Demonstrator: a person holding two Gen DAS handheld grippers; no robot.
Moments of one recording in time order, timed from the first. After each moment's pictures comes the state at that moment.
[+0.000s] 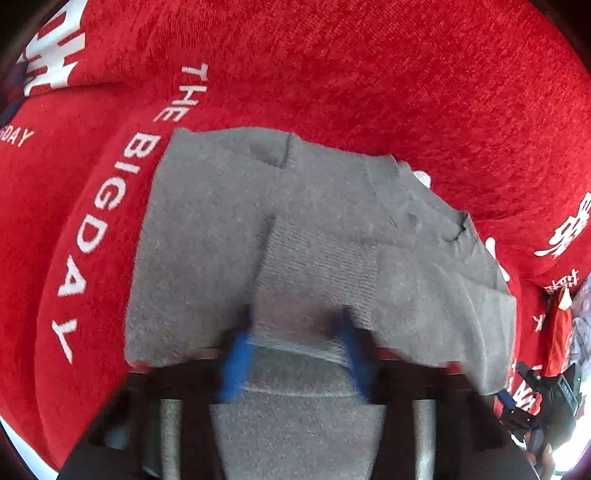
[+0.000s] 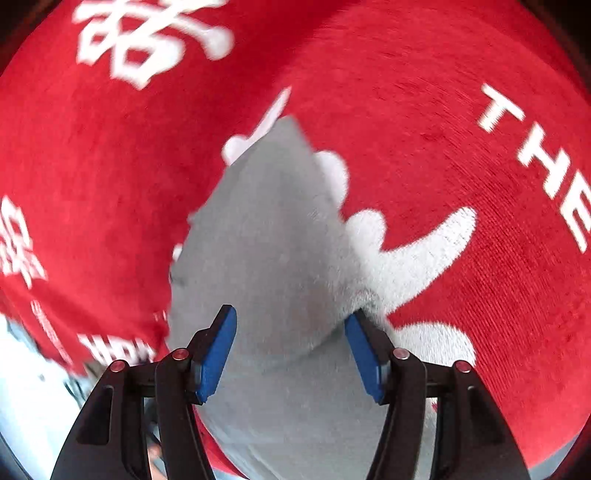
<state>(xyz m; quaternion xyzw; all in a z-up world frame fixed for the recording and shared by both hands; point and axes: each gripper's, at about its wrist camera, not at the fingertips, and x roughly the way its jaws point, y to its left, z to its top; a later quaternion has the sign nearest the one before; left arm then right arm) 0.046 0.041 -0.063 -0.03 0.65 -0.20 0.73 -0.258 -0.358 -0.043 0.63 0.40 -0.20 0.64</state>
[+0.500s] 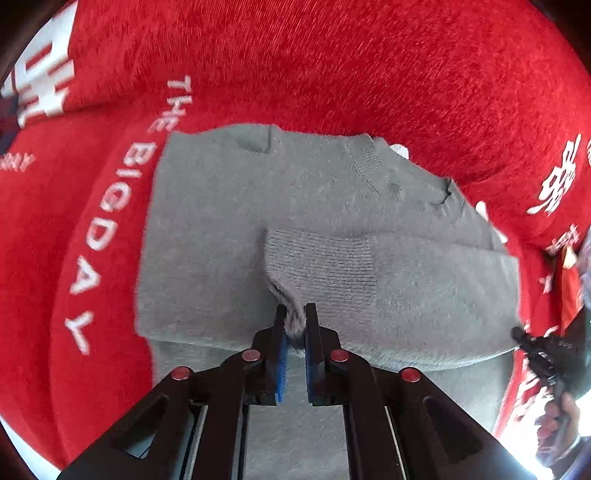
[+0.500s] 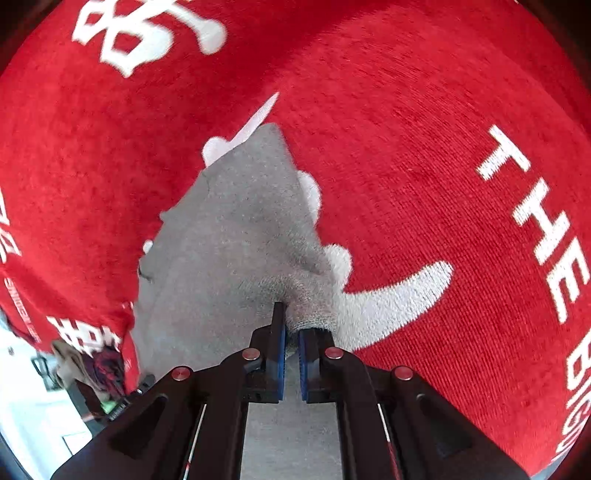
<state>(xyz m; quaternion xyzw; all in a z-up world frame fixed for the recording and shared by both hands) 0.017 0.046 -0.047 0.03 0.62 -0.23 0.75 -0.262 -0.383 -0.037 0.52 0.48 -0.20 0.68</state>
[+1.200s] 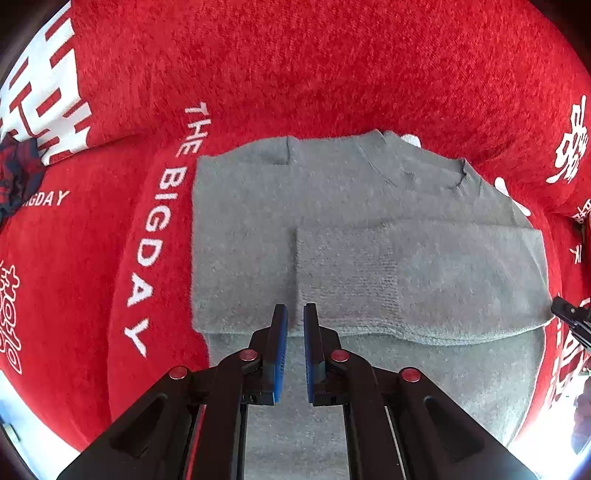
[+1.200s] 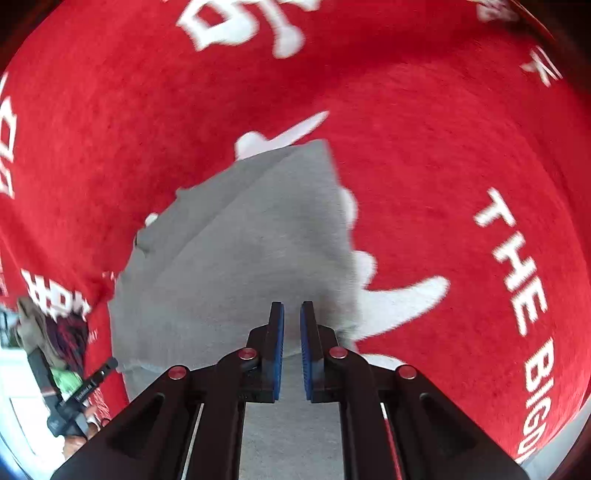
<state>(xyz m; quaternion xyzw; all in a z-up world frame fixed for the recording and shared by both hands) 0.013 0.047 -0.027 0.11 0.62 -0.21 0.75 -0.231 -0.355 -0.002 0.42 0.51 -0.20 0.73</state>
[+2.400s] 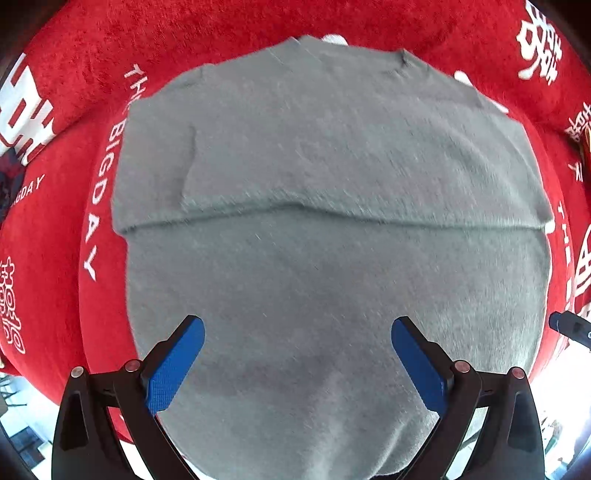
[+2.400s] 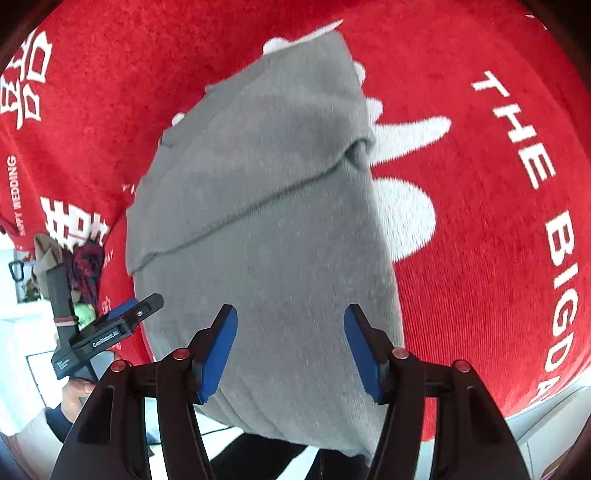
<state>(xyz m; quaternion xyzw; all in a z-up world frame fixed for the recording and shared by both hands) -0.079 0.002 -0.042 0.20 0.67 -0.22 0.68 -0.304 -0.292 0.001 0.46 0.57 -0.10 0.67</state>
